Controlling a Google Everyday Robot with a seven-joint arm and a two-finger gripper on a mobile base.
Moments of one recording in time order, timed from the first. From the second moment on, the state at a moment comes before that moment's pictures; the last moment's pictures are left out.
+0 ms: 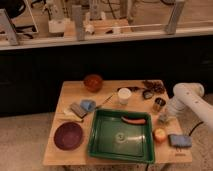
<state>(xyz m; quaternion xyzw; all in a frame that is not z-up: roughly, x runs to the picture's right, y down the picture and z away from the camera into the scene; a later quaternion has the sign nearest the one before) 0.378 0.185 0.852 -0.33 -0.04 0.02 0.94</state>
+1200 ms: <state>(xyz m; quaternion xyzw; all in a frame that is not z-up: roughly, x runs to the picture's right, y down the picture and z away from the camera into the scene) 0.416 0.196 0.859 -0.34 -0.02 0.05 0.94</state>
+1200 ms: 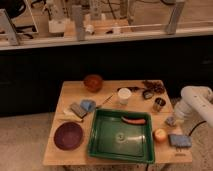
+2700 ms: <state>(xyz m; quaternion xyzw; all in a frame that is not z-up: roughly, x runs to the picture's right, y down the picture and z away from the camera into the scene) 0.390 0.239 0.829 -0.35 -0.05 0.00 0.94</state>
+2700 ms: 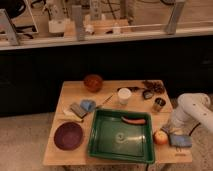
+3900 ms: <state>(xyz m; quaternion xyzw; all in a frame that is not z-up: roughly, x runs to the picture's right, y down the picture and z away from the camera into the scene) 0.340 0.190 0.846 -0.31 -0.06 0.02 0.95</state>
